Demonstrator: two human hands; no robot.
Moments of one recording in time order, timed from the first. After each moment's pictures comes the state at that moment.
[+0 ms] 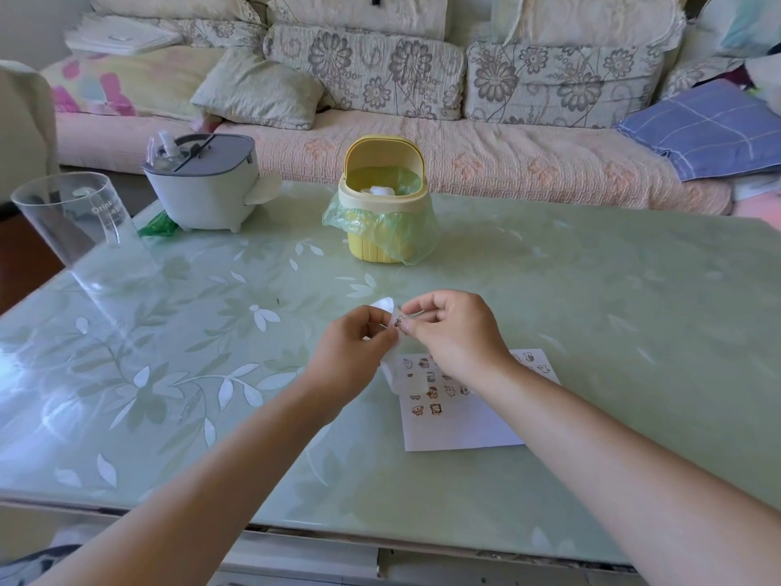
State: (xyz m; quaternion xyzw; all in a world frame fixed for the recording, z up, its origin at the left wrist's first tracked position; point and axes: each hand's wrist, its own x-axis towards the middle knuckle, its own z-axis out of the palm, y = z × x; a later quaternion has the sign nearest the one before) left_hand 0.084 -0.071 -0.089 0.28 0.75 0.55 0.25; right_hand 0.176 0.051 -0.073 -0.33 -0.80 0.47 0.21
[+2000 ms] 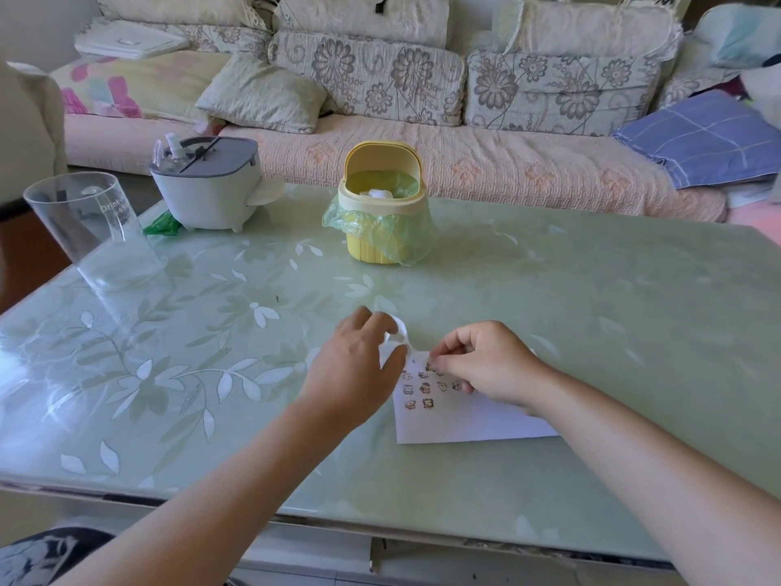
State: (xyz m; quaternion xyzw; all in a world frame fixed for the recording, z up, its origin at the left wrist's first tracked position) left_hand 0.104 -0.078 -0.102 0.46 0.81 0.35 -0.07; right_hand 0.229 0.068 -0.066 -0.33 -0.80 0.50 0.05
